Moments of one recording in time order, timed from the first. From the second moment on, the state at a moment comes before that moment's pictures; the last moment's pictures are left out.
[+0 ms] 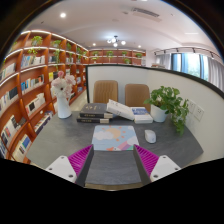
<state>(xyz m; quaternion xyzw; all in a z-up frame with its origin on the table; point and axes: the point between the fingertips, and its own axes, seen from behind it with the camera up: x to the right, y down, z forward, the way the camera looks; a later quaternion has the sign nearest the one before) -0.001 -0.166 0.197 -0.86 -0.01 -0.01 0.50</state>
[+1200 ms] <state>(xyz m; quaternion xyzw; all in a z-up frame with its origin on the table) 0.230 0.081 -0.009 -0.91 0.05 -0.02 0.40</state>
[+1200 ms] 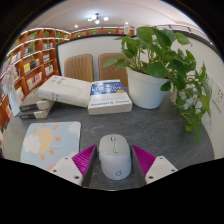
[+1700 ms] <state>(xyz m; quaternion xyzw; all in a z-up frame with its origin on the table) 0.231 0.085 0.082 -0.90 0.09 -0.05 0.43</state>
